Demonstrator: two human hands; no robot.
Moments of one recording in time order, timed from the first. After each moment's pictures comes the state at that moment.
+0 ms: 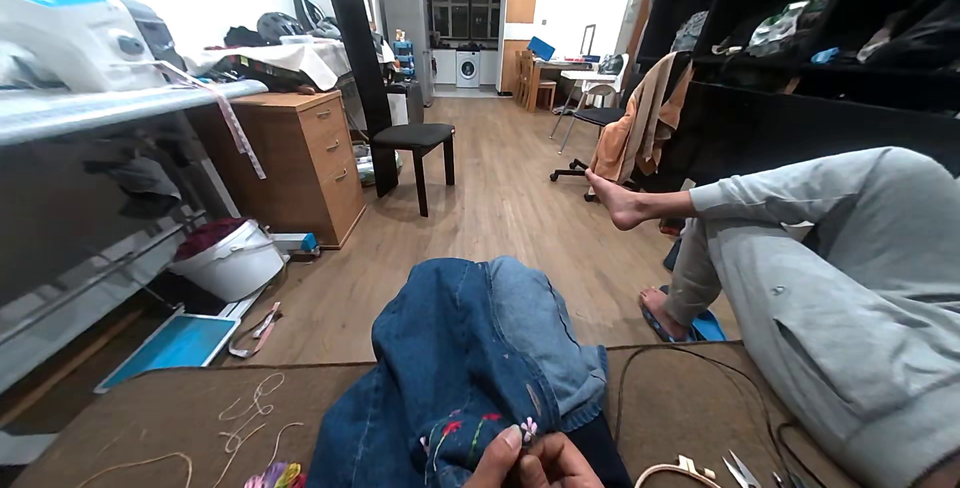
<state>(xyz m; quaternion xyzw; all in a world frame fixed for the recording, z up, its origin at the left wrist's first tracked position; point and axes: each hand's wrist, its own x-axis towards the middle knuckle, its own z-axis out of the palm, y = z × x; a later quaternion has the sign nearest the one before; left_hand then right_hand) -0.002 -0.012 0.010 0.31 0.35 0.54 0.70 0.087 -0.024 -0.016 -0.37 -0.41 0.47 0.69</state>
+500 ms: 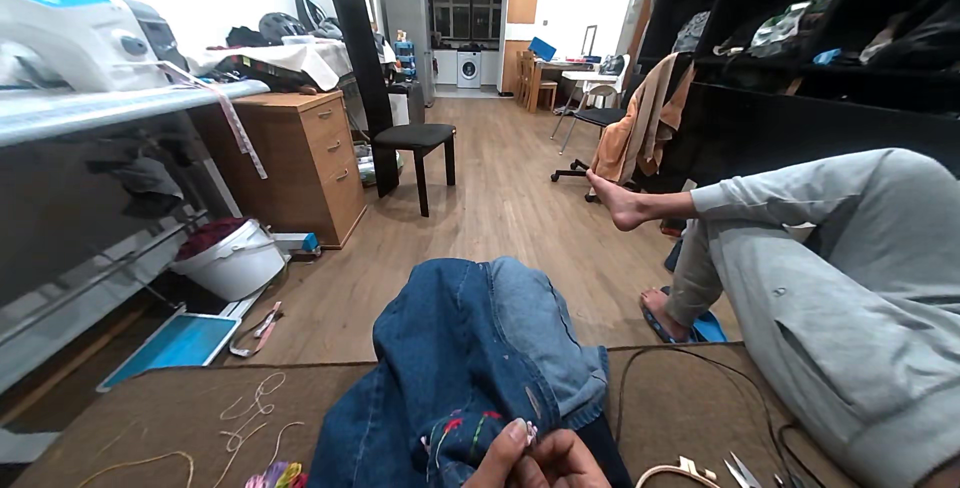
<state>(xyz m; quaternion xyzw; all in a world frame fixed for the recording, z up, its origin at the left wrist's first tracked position) 0.000 -0.010 0.012 0.31 0.34 0.56 0.69 0.088 -0.023 -0.015 -0.37 -0.40 0.46 0.70</state>
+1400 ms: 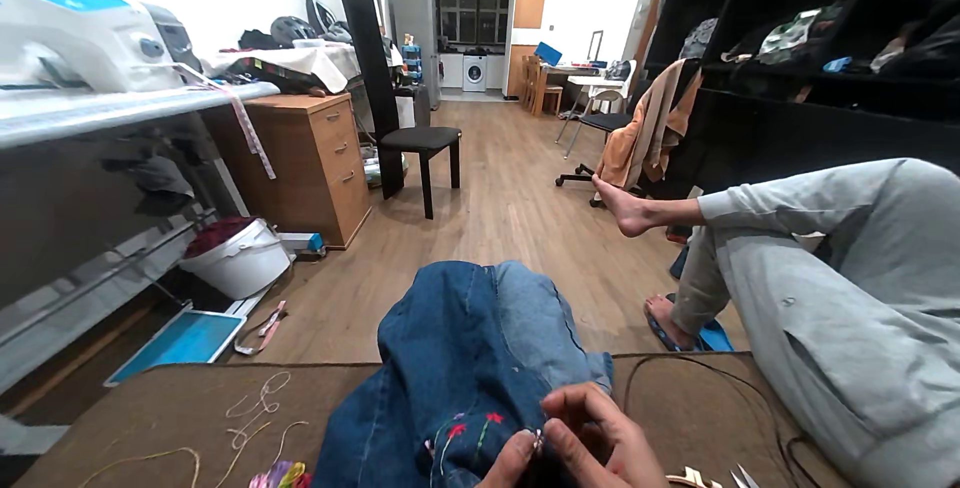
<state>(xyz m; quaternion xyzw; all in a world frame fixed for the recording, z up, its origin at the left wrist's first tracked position) -0.002 -0.011 0.002 0.33 0.31 0.60 0.66 0.143 0.003 0.033 -0.47 -0.63 0.36 0.50</state>
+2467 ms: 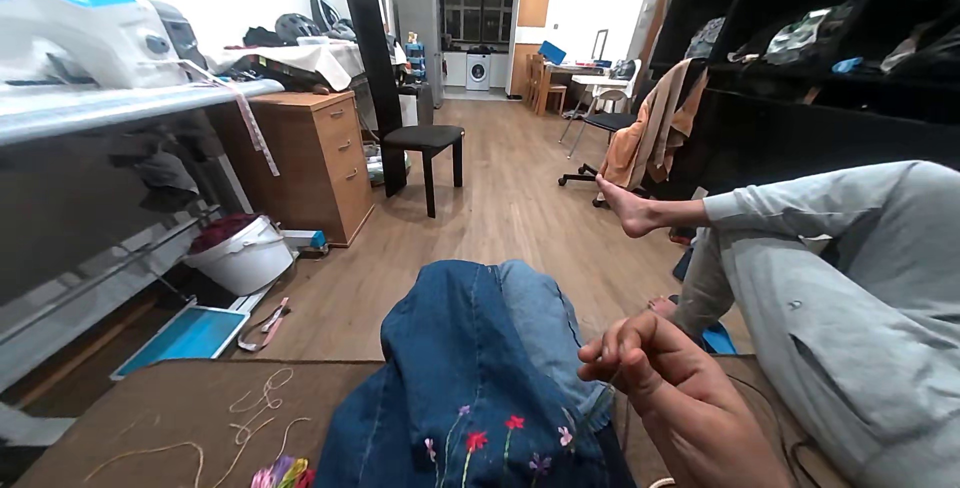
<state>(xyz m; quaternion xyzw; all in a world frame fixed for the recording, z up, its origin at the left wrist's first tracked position) -0.028 -0.010 0.004 0.58 0.28 0.51 0.57 0.171 0.039 0.078 -0.27 -0.60 0.43 0.61</state>
